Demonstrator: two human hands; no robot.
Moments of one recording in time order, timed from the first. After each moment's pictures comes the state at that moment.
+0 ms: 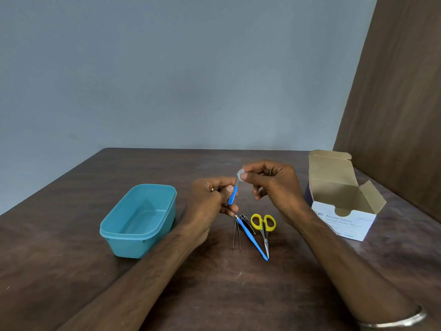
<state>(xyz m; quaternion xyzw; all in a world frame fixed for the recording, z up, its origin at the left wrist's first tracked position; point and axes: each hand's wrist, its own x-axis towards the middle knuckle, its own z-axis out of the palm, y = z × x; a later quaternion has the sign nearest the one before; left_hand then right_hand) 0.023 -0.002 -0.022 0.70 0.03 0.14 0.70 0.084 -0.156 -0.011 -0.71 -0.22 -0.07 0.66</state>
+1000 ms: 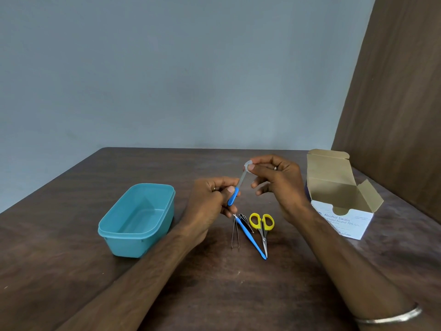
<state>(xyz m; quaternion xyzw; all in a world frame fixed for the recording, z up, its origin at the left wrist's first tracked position) 0.025 -0.002 -0.023 0.73 0.02 0.12 0.67 0.089 -0.160 -0.010 -0.66 -0.18 -0.07 0.72</state>
